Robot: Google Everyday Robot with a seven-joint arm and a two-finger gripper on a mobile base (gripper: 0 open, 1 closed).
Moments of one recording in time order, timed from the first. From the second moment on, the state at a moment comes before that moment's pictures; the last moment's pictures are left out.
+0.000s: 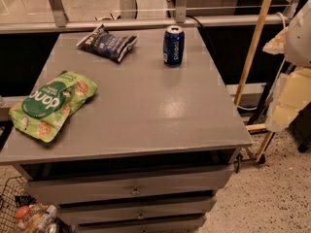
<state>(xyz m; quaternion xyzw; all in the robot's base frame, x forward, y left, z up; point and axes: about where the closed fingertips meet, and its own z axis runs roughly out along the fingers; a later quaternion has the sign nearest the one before) 0.438 -0.217 0.976 -0.60 0.78 -0.03 0.16</state>
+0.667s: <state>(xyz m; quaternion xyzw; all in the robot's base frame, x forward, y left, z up) 0.484 -0.216 0.977 -0.56 0.79 -0.03 0.23</state>
